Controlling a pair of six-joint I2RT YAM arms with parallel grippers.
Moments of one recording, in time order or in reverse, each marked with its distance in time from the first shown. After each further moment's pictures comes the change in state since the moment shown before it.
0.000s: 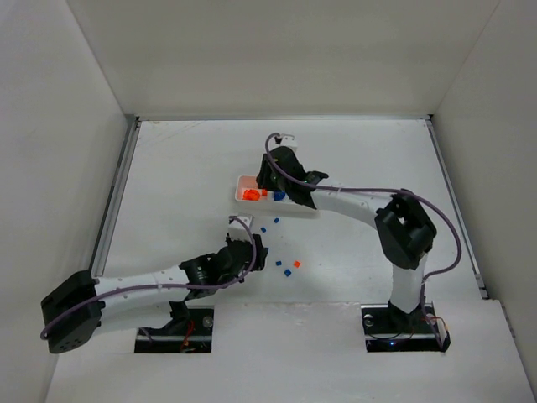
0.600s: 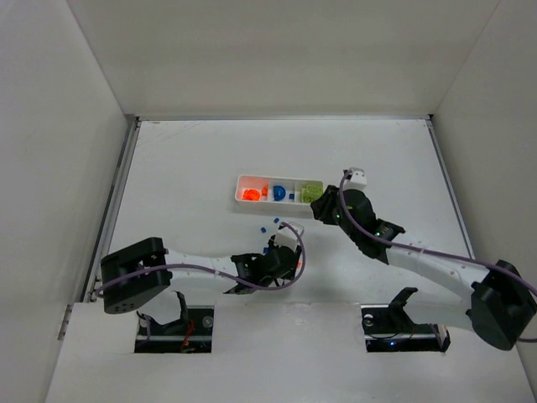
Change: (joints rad) left arm -0.208 0.497 0.259 0.117 -0.011 0.107; right arm -0.071 -0.760 -0.788 0.156 0.064 0.014
